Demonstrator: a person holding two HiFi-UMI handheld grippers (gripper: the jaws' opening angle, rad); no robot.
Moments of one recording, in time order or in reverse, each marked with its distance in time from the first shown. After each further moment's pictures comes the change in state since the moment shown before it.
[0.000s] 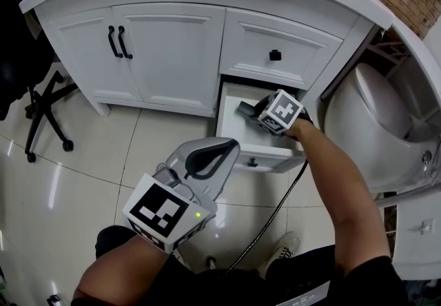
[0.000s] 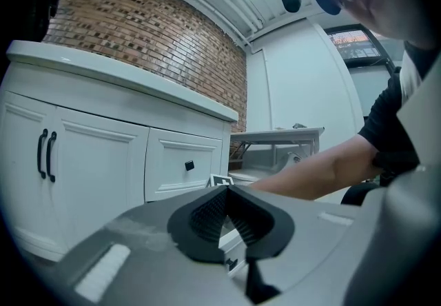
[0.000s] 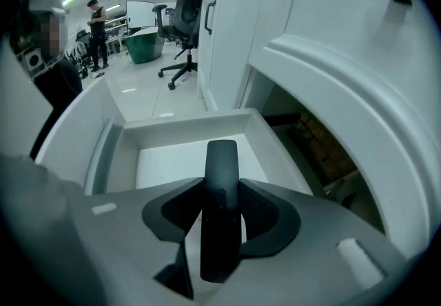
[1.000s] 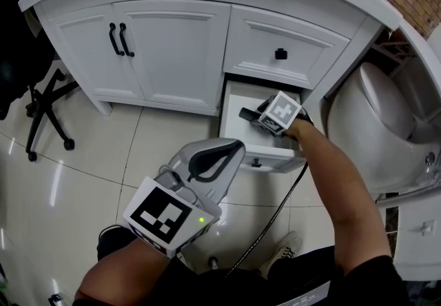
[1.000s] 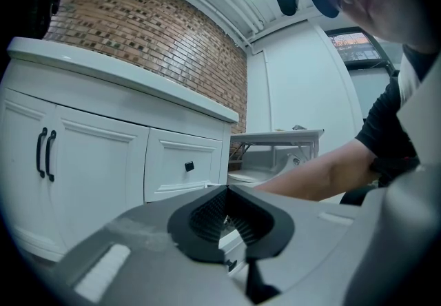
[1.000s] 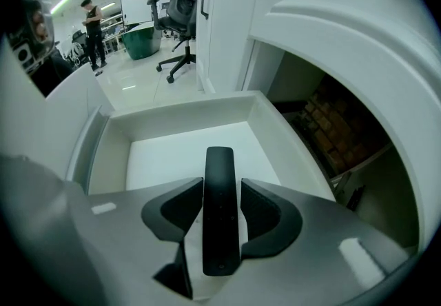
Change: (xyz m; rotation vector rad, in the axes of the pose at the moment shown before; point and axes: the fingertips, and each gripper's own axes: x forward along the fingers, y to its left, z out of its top) left arm 0.001 0.000 0.007 -0.017 -0.057 -0.017; right arm 0.025 0.000 -0.014 0.026 0.068 0.017
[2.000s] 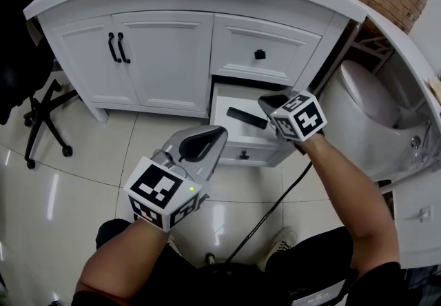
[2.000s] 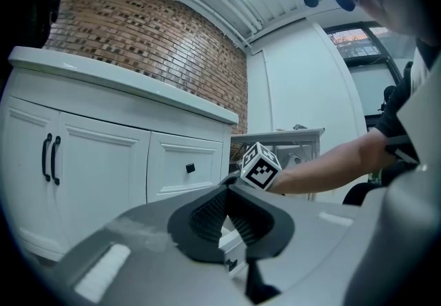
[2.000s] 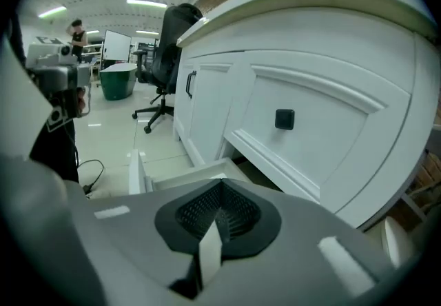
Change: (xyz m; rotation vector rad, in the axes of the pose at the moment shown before) left arm -0.007 -0.002 -0.006 0.033 0.029 0.017; right arm -0.166 0.023 0.035 0.163 -0.405 -0.266
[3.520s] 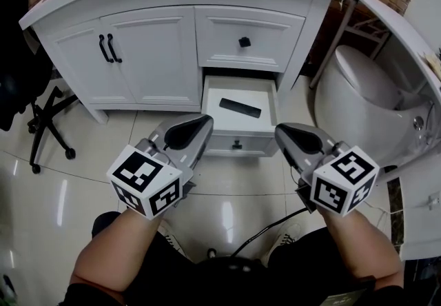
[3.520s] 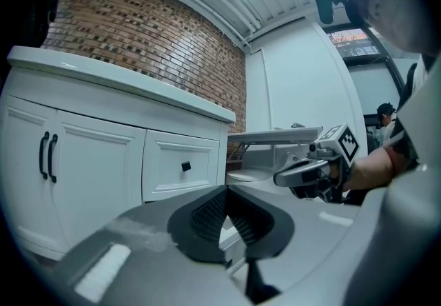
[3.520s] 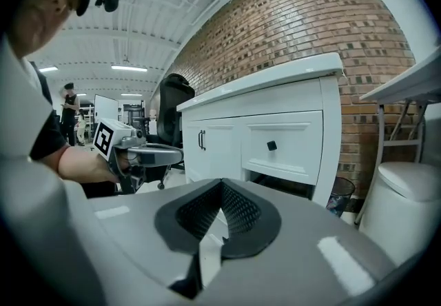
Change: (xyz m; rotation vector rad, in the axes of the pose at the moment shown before) left arm 0.004 -0.011 -0.005 -0.001 0.010 -0.010; right arm -0.172 0.091 -0.002 0.322 -0.393 0.011
